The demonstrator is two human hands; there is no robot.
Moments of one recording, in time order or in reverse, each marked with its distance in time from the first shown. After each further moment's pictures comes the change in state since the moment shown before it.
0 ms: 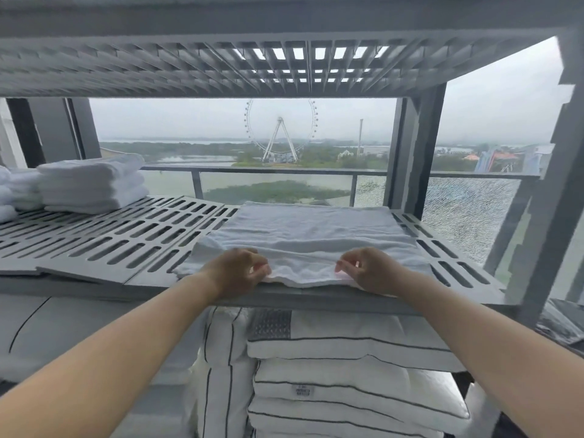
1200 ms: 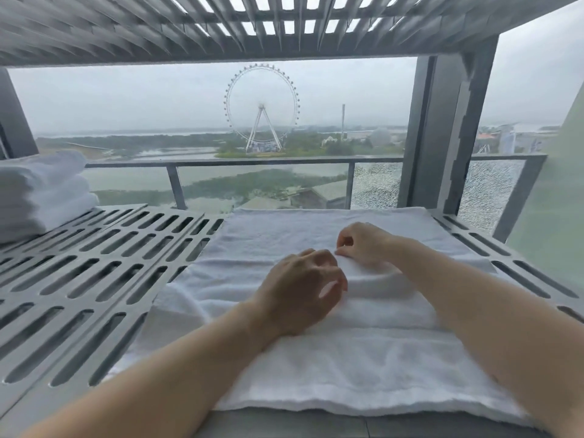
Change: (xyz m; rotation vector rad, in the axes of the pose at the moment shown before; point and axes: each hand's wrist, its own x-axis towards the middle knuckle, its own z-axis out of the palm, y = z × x) left_hand 0.135 -0.021 0.047 -0.104 0.202 0.309; right_hand 0.224 0.076 0.039 -0.094 -0.064 0.174
